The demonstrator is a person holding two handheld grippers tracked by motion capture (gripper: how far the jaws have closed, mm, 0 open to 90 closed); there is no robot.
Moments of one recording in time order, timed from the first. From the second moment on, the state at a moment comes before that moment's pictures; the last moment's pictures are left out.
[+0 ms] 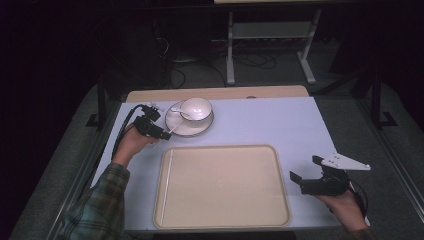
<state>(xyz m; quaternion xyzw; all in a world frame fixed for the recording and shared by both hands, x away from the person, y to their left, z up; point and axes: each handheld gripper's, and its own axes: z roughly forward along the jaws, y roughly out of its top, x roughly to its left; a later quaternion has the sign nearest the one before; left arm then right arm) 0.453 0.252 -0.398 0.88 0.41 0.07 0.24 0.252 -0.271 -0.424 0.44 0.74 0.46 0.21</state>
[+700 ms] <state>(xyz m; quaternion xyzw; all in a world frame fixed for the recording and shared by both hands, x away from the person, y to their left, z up) 0.465 0.251 -0.404 0.87 0.43 0.06 0.22 0.252 -0.272 -0.424 0.44 0.74 0.46 0.21</state>
